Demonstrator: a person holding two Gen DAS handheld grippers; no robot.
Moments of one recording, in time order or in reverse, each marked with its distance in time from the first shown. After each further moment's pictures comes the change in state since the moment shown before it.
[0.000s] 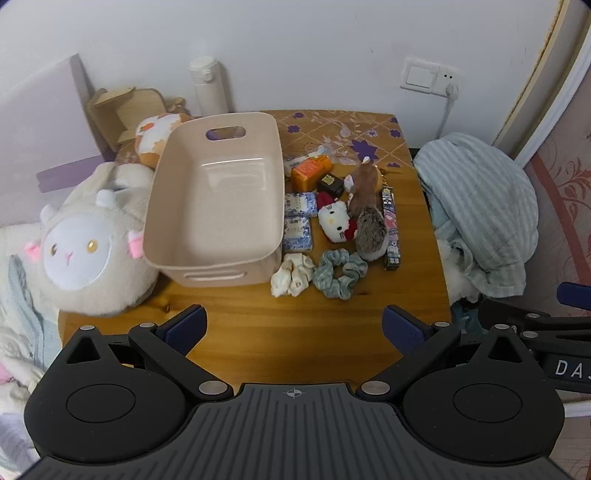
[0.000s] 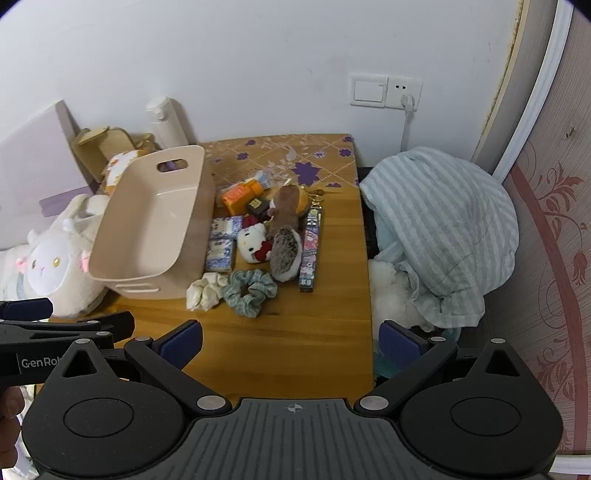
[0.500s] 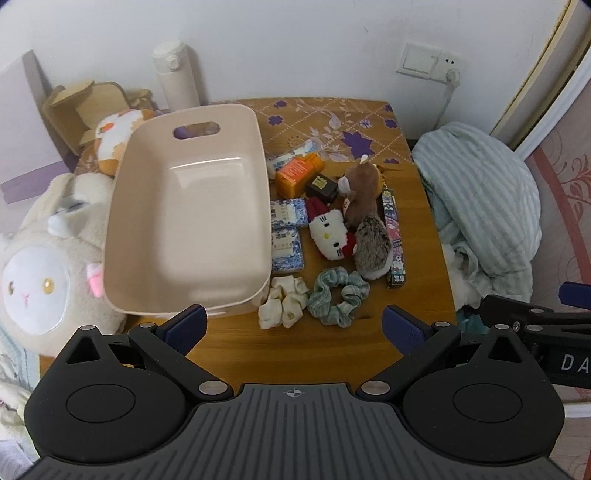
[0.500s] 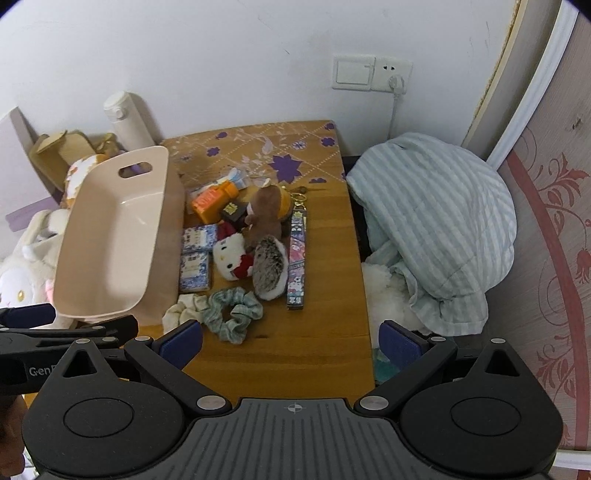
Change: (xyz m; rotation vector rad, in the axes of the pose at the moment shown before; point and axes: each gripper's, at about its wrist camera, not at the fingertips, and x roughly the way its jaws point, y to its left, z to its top) left arm 0.076 0.008 0.049 0.045 0.062 -0.067; right arm 0.059 0.007 0.047 0.061 0.068 -0.073
